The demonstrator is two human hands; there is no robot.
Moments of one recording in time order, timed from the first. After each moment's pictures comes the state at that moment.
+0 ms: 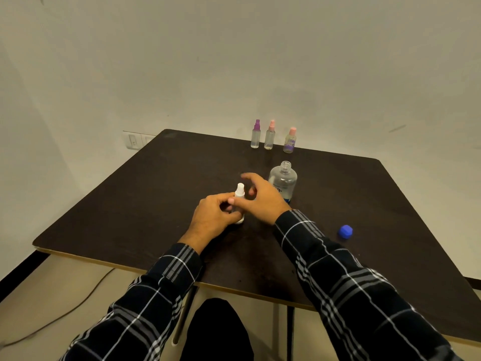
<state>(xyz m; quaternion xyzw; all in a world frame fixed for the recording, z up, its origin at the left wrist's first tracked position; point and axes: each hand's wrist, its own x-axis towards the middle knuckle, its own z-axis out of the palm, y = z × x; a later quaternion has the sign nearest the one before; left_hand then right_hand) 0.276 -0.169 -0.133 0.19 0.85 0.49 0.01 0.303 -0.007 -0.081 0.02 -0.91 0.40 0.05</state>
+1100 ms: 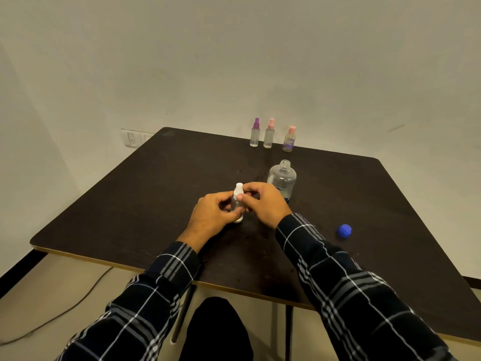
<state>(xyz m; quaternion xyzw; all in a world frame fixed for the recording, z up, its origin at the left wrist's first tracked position) 0.272 -0.170 -0.135 0.21 0.85 0.49 0.01 0.299 -0.002 -0.097 0.02 -0.88 0.47 0.05</state>
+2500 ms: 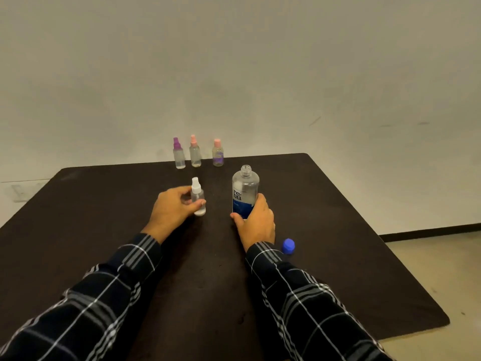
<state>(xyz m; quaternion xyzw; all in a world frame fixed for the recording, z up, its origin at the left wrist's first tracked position) 0.156 -0.051 -0.113 0.27 0.87 0.40 0.00 0.286 0.111 -0.136 -0.36 -0.83 0.37 0.24</state>
